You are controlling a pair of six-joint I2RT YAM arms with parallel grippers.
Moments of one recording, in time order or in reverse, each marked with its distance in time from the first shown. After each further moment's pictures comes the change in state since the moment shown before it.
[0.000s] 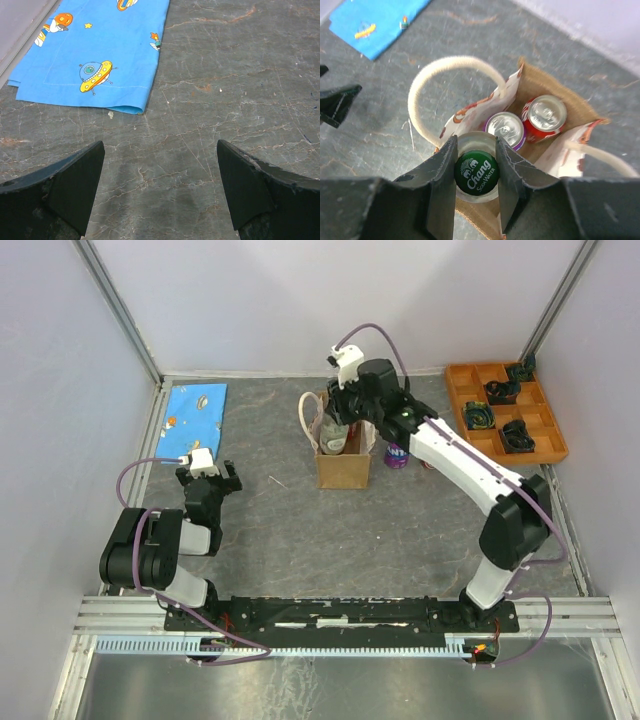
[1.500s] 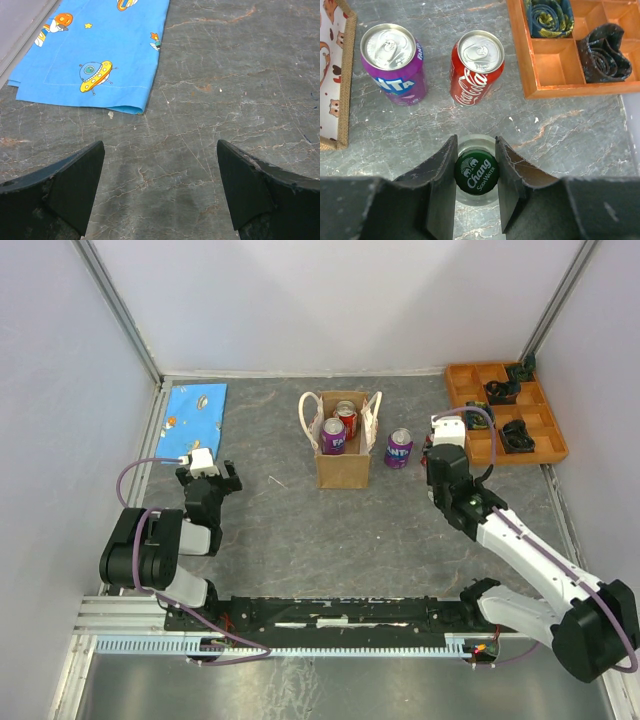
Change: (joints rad) left arm 0.000 0.000 0.000 0.000 0.000 0.000; right arm -0.106 -0.703 -0.860 0.084 0.680 0.061
